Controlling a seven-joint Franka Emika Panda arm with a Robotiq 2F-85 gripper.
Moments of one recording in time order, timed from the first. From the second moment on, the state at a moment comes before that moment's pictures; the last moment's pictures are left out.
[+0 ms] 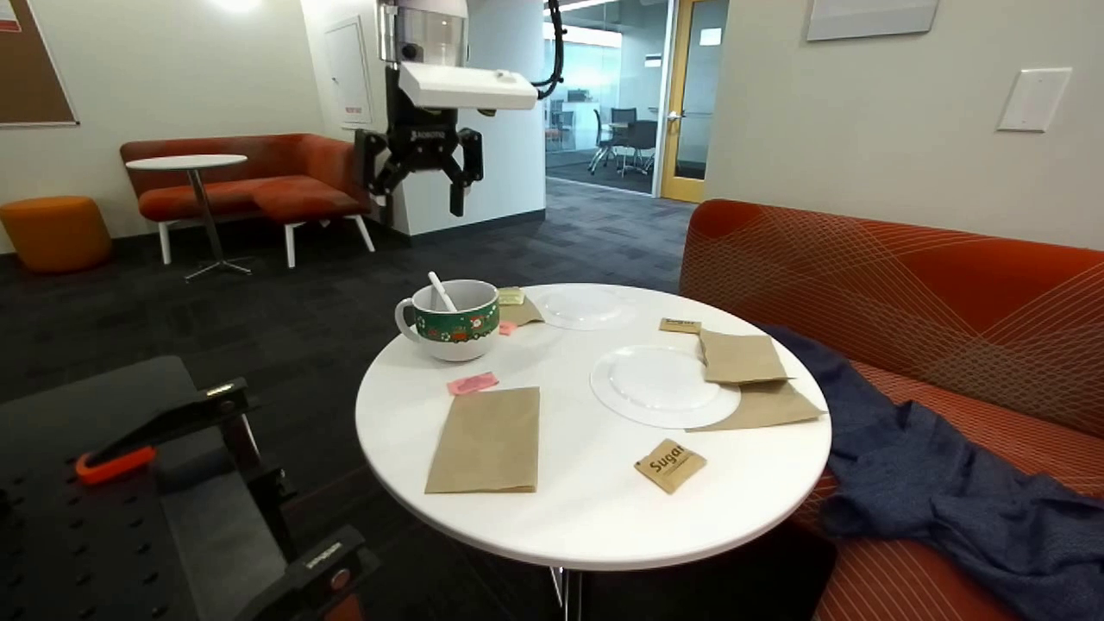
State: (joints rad) arm 0.17 0.19 0.18 -2.42 0.28 2.66 -1.41
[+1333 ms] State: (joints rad) arm 0.07 0.46 0.26 -2.32 0.00 2.91 -1.29
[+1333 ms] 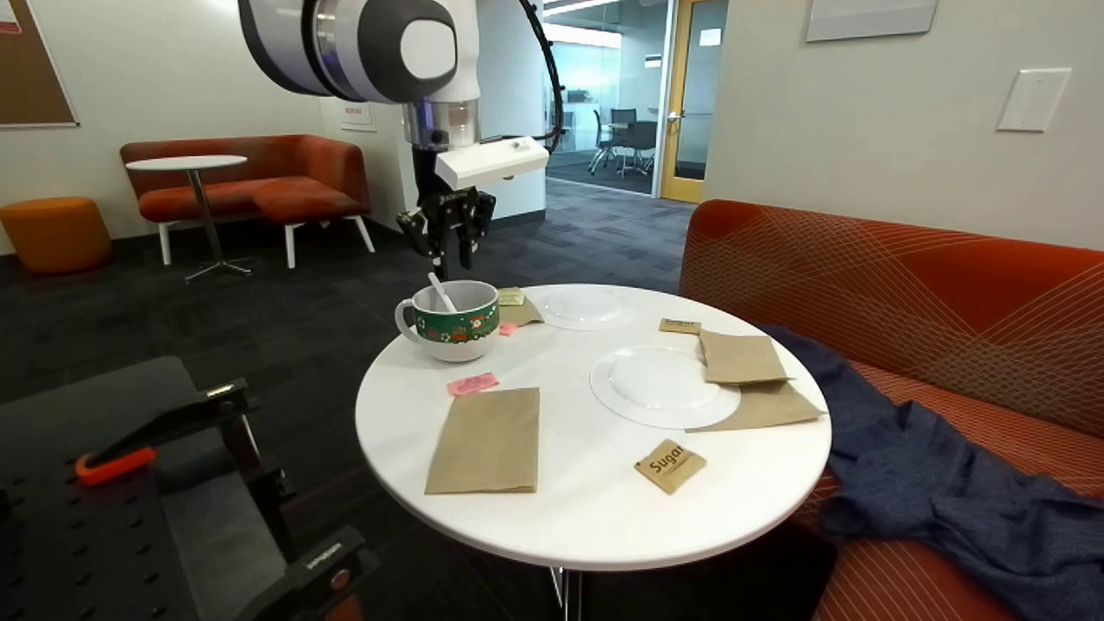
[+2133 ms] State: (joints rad) arm 0.06 0.59 0.28 -2.25 -0.03 2.90 -1.29
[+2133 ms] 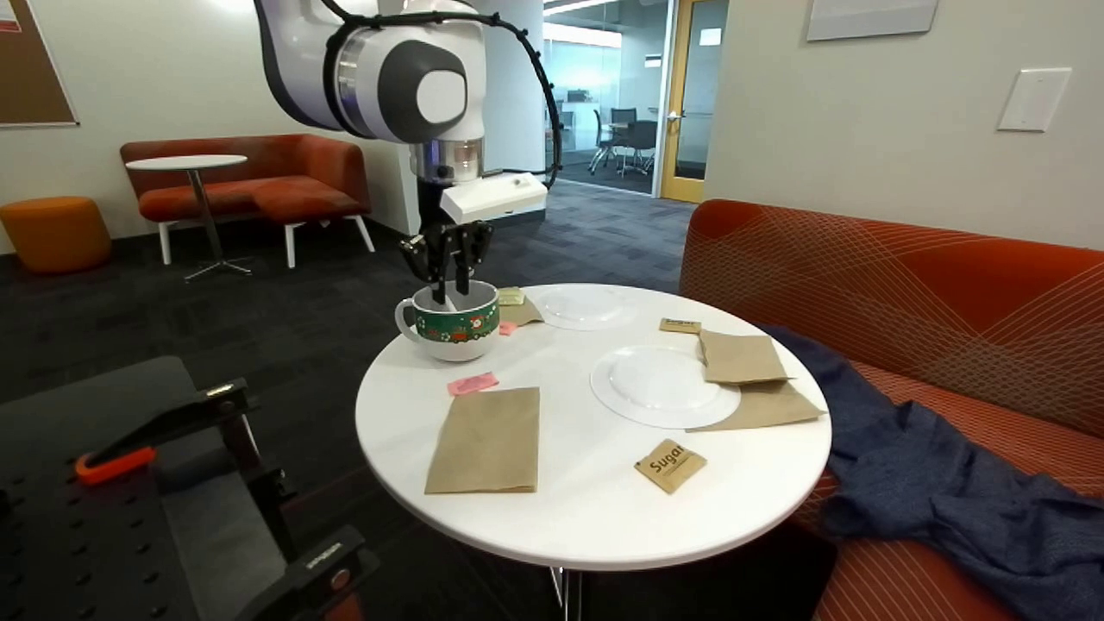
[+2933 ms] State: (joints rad) arm 0.04 0.66 0.30 -2.18 -0.03 2.90 -1.29
